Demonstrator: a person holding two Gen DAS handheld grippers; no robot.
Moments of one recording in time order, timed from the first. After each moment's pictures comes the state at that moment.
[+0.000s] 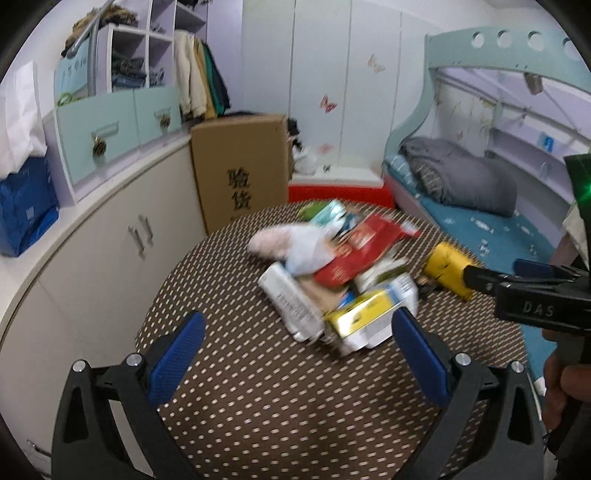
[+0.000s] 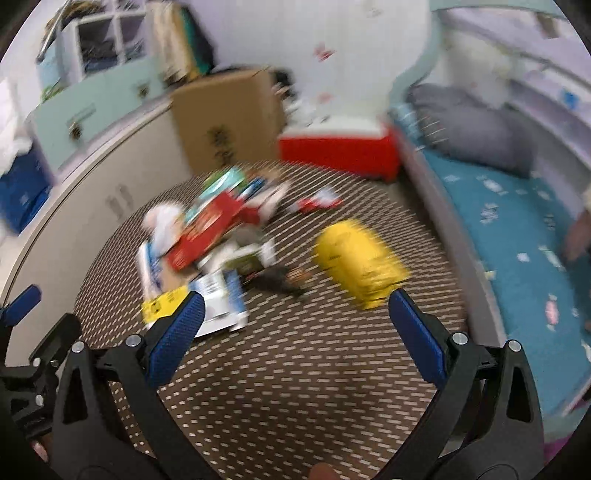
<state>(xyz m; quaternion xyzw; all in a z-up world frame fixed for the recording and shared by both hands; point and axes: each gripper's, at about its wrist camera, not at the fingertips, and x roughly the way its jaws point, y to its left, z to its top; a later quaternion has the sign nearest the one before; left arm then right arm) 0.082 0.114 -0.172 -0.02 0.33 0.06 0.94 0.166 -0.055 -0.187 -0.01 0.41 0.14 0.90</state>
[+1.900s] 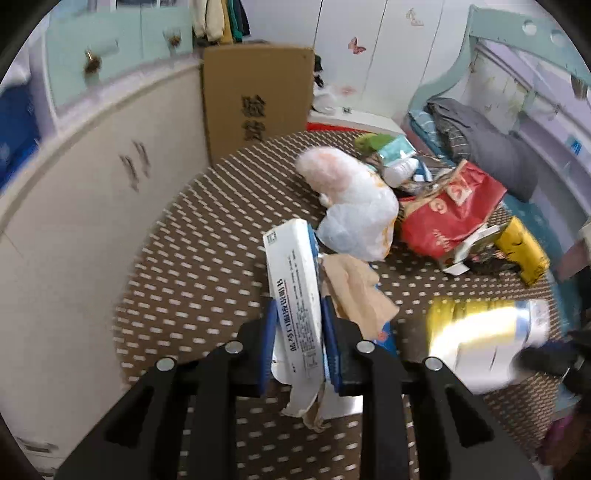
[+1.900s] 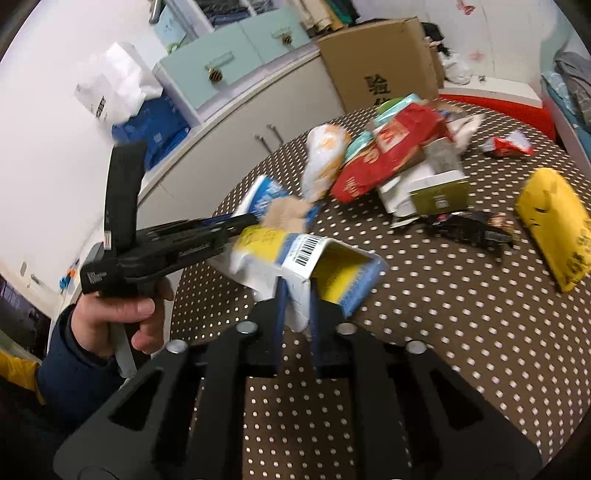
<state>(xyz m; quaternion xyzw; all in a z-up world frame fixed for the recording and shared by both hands) 0.144 0.187 -0.238 -0.07 0.43 0.07 0.90 0.152 -0.029 -0.224 0.05 0.44 0.40 0.80</state>
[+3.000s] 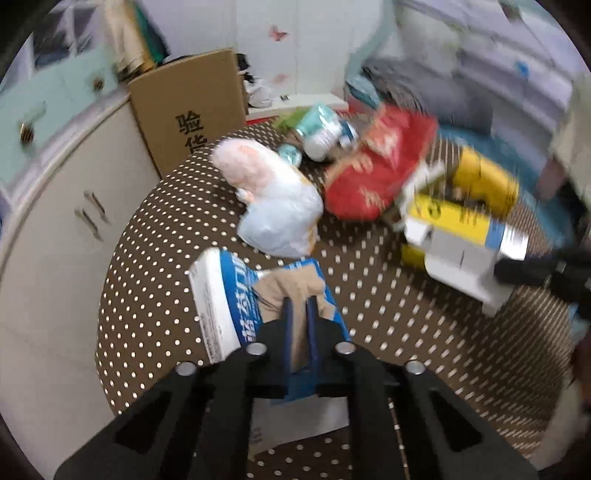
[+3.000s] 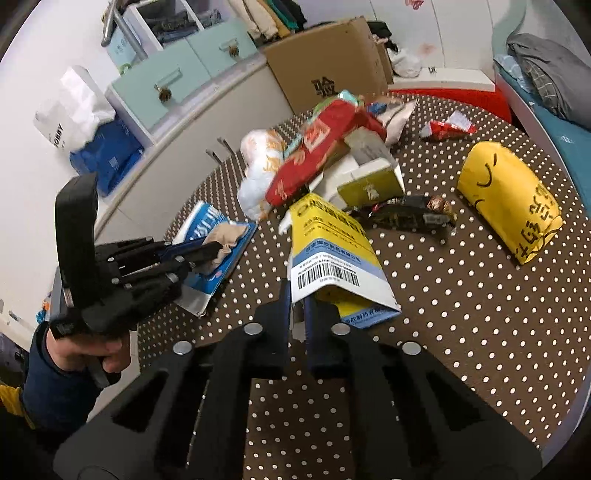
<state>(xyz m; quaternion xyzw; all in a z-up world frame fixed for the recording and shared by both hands) 0.146 0.155 -0.243 0.02 0.44 -0.04 0.89 0.159 -0.044 -0.226 0.07 0.43 0.33 0.84</state>
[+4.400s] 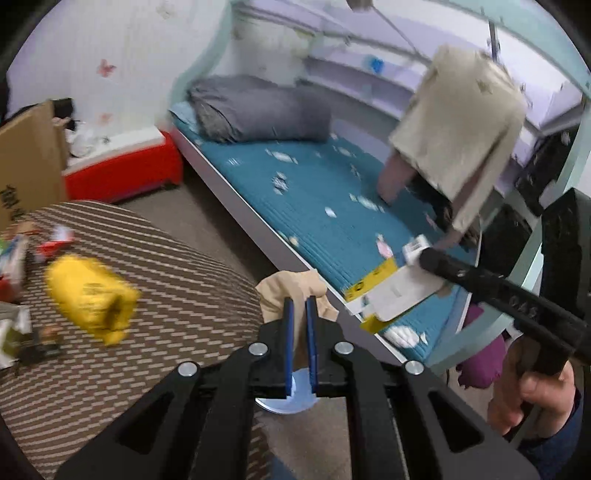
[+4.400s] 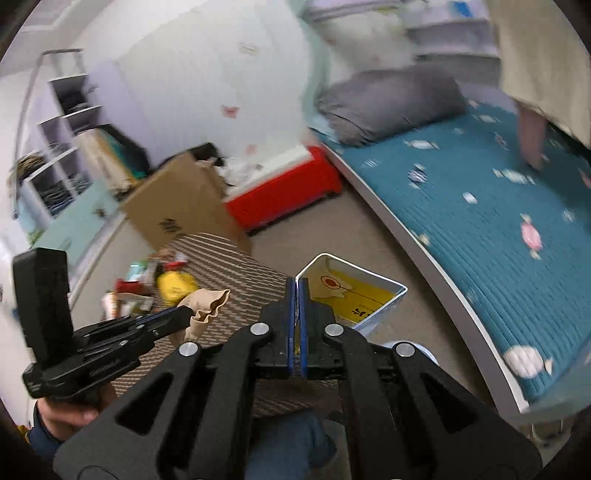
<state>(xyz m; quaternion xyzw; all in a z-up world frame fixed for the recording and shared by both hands) 0.184 -0.225 -0.205 0.01 0.42 -0.32 0.85 0.103 -0.400 -0.207 0.22 0.34 0.02 0.91</state>
